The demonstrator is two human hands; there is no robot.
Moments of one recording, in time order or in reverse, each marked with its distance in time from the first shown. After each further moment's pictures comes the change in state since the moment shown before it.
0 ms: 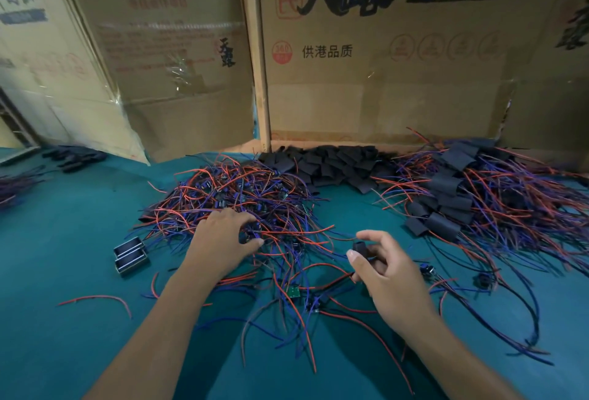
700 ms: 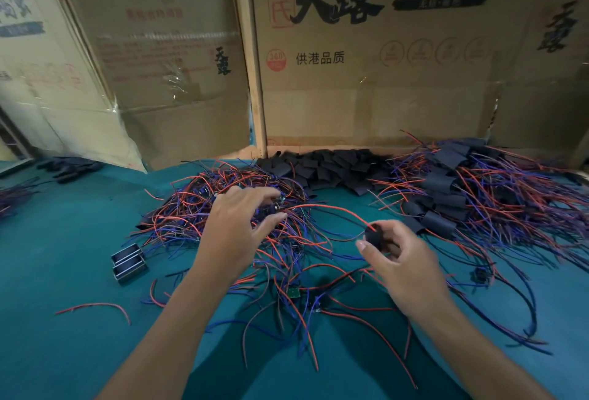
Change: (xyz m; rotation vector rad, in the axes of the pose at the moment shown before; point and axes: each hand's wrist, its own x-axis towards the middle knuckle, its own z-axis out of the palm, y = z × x) left_hand -0.027 0.047 -0.035 -0.342 0.514 0.355; right_hand 0.005 -0.016 -0.017 -0.091 0.132 -0.073
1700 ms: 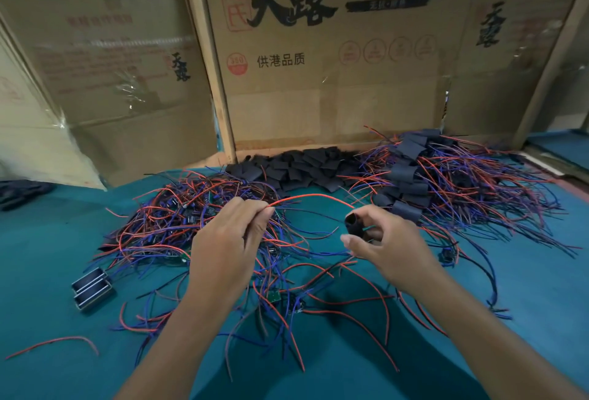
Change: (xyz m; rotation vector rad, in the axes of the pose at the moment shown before) left_hand -0.007 0.030 0.011 -0.097 0.137 0.054; right_hand 0.009 -0.017 -0.027 -0.190 -0.110 -0.080
